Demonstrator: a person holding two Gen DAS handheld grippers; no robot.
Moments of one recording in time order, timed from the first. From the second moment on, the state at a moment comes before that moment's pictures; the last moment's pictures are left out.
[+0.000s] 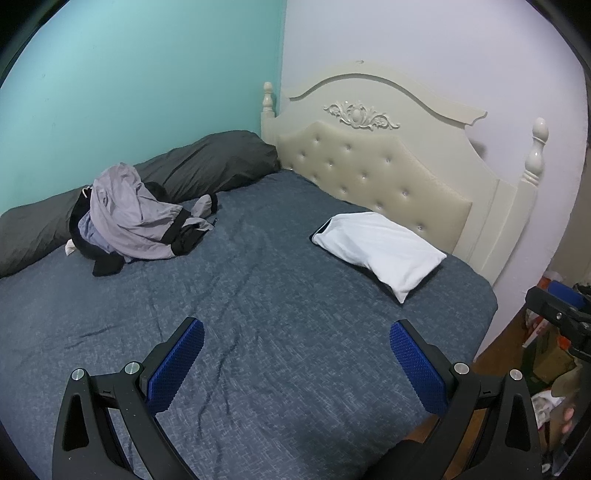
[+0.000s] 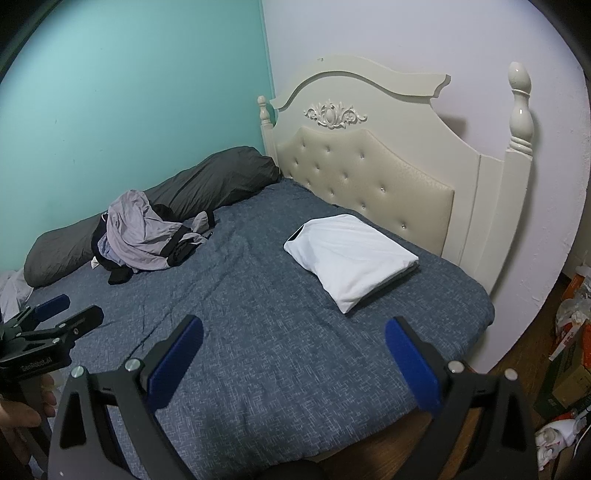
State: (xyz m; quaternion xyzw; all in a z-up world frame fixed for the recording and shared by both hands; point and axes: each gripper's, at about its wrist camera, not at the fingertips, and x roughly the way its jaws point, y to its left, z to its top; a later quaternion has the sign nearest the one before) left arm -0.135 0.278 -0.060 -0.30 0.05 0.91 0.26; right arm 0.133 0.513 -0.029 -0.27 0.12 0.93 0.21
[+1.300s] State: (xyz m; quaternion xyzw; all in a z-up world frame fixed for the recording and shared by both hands) left arm -0.134 0.279 -0.062 -0.30 0.06 0.91 0.26; right arm 0.133 0.515 -0.028 -0.27 0.12 0.93 0.21
